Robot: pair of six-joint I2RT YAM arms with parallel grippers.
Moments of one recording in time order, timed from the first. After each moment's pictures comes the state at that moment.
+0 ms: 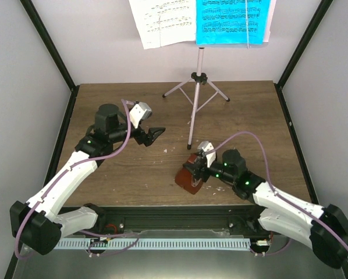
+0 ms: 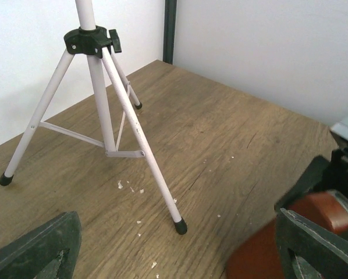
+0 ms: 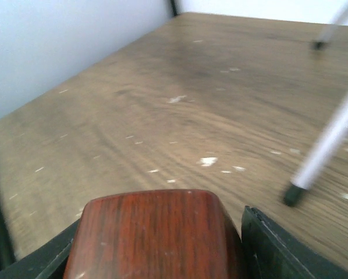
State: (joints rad) left arm -0.46 1.13 0.99 -0.20 0.51 0.10; right arm 0.72 0.88 0.36 0.22 -0.24 0.16
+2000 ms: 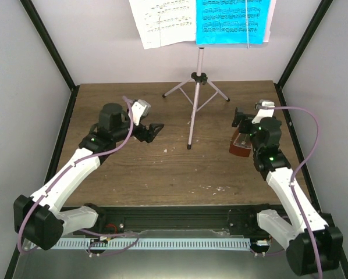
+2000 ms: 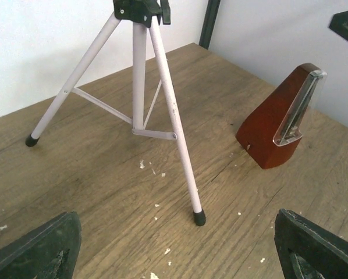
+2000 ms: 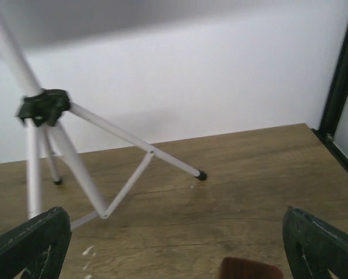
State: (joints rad) left arm -0.46 1.18 0.99 -0.21 0.38 0.01; right arm 0.16 0.92 0.71 0.04 0.14 0.18
